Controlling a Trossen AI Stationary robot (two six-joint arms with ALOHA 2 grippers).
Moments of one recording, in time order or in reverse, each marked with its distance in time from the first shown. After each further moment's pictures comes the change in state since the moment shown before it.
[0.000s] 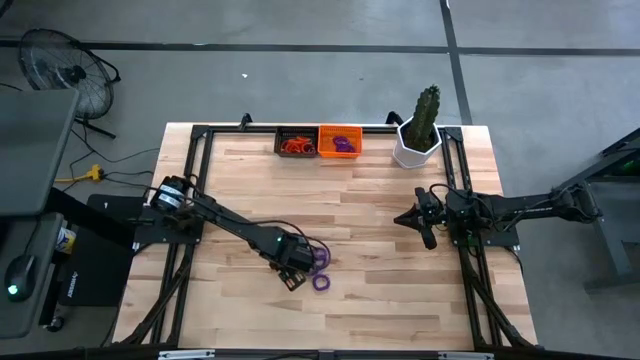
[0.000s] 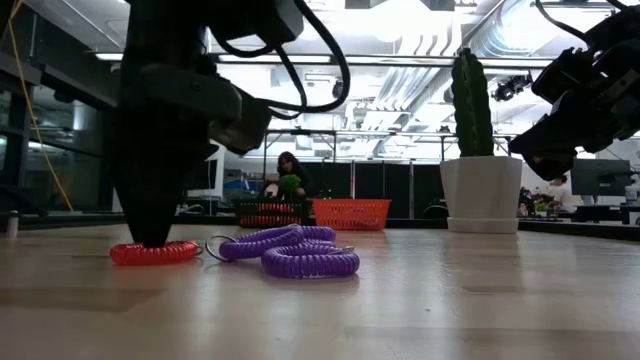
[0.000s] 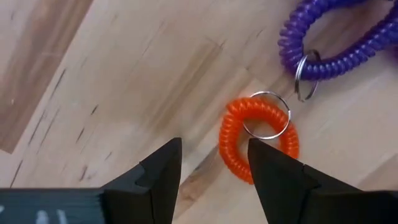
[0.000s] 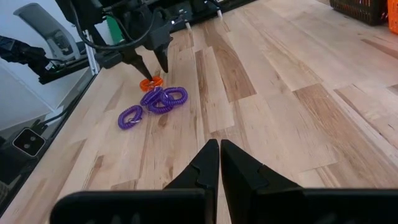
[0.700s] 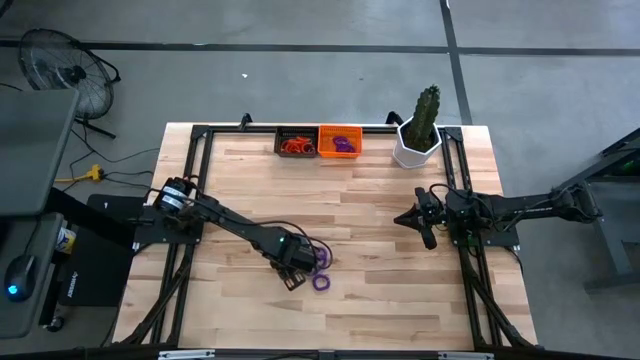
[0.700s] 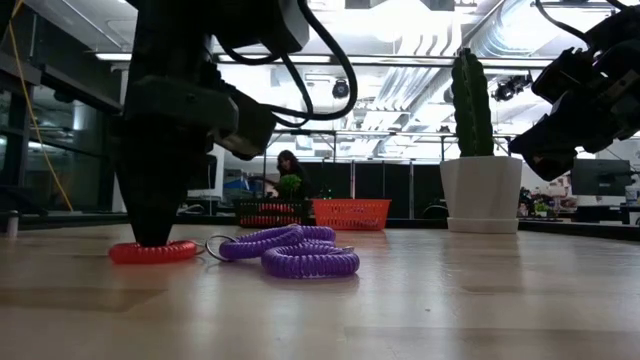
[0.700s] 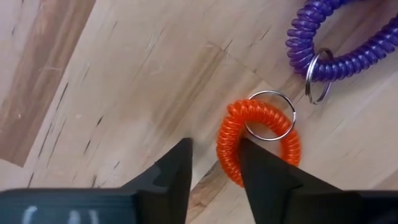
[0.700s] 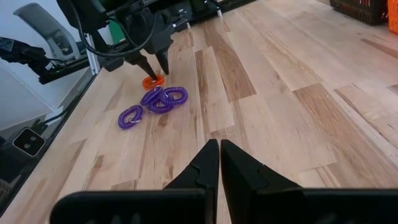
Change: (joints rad) left arm 0.002 0.072 0.003 -0.005 0.022 0.061; right arm 0.000 0.000 0.000 0.000 0.000 0.000
